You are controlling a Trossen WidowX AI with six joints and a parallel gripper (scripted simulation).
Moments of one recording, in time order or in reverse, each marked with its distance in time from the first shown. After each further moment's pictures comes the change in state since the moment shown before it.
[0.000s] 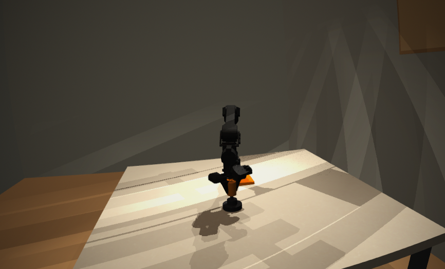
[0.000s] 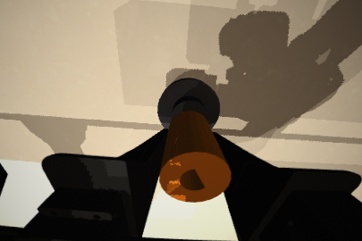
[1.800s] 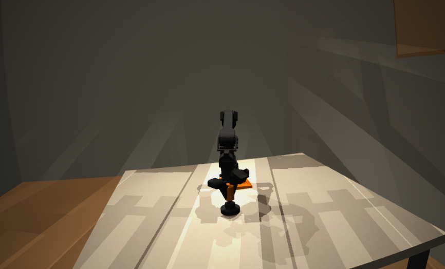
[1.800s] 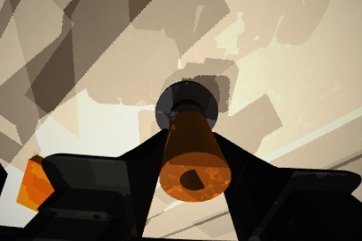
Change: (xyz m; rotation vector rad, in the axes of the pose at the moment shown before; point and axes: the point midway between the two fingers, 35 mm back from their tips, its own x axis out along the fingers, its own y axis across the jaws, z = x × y) arm 0.003 -0.002 0.003 -0.211 -0.004 -0.003
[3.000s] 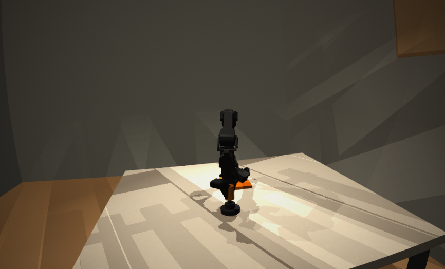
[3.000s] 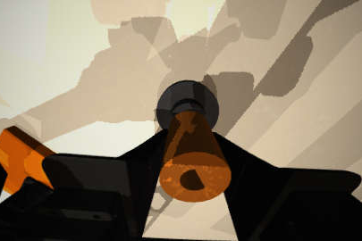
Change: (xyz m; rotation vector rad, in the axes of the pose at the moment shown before) arm -0.002 0.001 -0.001 -0.210 0.000 0.000
